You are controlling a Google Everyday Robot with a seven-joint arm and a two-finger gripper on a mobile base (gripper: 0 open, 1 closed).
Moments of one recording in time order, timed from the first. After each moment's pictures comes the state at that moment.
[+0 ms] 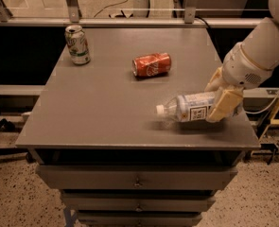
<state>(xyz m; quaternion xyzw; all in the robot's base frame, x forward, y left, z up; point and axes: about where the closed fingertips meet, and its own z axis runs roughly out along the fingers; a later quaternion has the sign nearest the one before) 0.512 -0.192 0.867 -0.66 0.73 0.07 0.18</state>
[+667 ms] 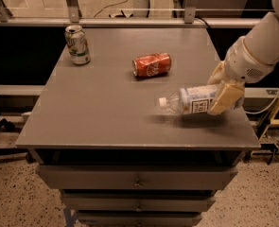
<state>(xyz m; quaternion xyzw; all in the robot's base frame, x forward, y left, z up) 0.531 -0.201 0.874 -0.65 0.73 0.04 0.20</state>
